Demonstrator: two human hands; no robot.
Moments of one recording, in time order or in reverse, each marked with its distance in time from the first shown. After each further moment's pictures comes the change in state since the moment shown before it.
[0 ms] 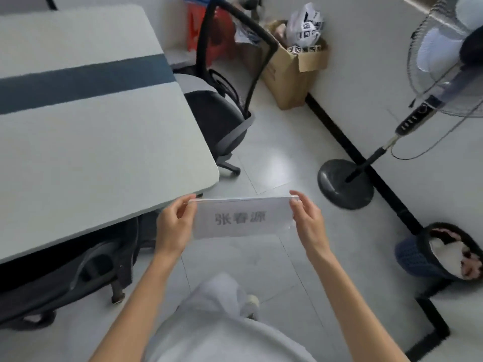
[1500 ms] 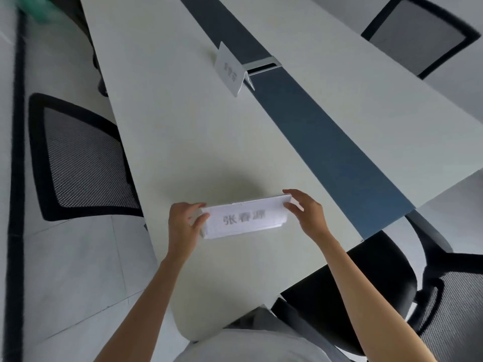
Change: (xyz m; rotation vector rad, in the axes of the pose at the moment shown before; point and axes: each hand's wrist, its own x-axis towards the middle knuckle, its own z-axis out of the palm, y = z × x) left_hand 0.270 -0.004 -0.005 0.135 1.279 -0.496; right_hand 0.410 -0.200 0.422 -0.523 -1.526 -0.825
